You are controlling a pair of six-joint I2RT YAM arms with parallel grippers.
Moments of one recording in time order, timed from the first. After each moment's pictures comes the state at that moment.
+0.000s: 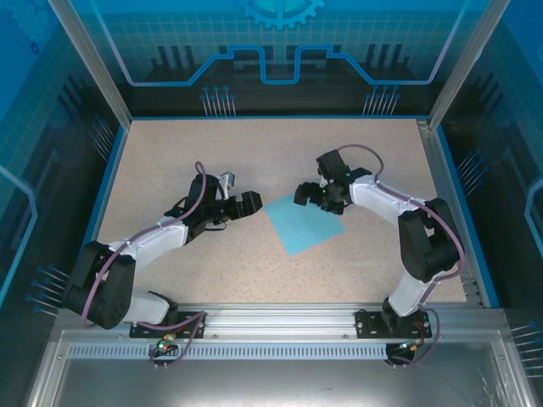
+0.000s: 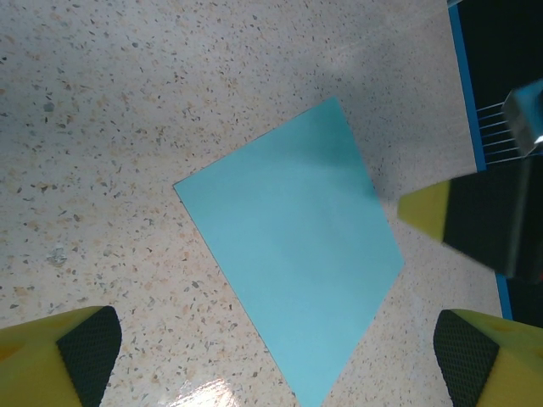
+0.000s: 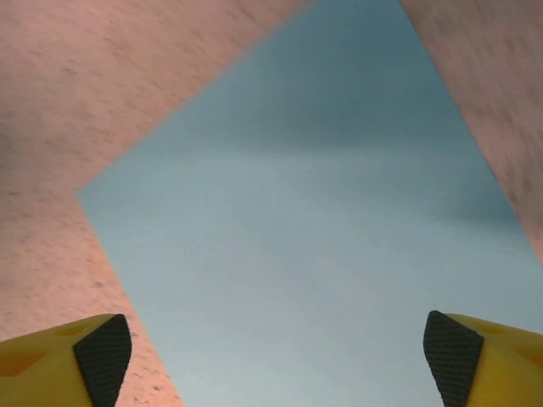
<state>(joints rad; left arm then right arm) -0.36 1.37 0.68 0.03 0.39 -0.69 0.42 1.74 1.21 -0.58 -0.19 0.58</state>
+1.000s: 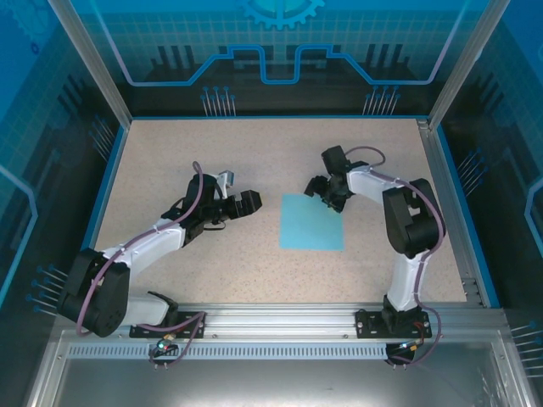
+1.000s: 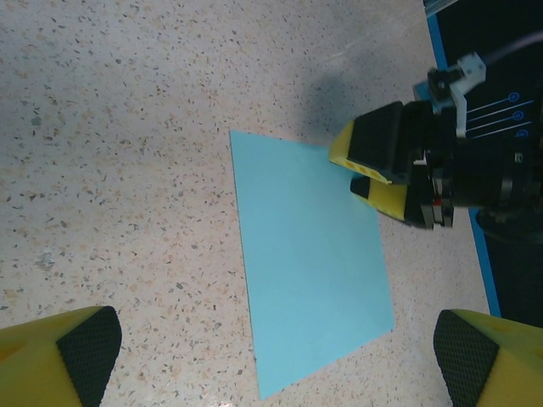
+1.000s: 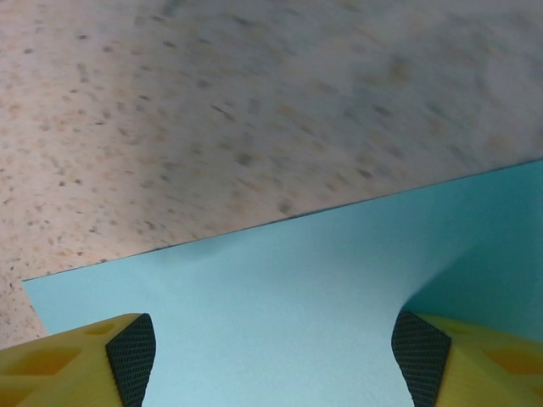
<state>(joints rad) -0.36 1.32 0.68 0.02 0.39 -0.69 0.34 1.92 1.24 -0.54 -0.12 0.86</state>
